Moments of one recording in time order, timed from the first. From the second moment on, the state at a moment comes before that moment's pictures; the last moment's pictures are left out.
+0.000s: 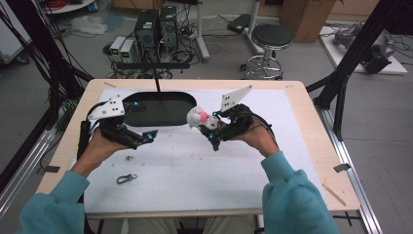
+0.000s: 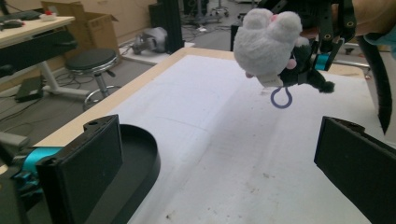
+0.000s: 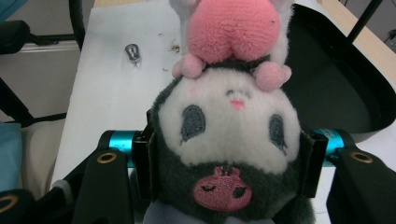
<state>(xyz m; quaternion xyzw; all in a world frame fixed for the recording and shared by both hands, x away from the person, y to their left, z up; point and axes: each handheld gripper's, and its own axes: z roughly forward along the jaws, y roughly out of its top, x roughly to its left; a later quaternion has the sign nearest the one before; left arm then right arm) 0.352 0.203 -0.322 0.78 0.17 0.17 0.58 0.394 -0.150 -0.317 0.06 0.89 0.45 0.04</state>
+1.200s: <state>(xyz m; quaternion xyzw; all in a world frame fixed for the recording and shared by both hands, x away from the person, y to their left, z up) 0.374 0.127 -0.303 0.82 0.08 0.06 0.57 0.388 -0.134 -0.315 0.01 0.89 0.46 0.01</state>
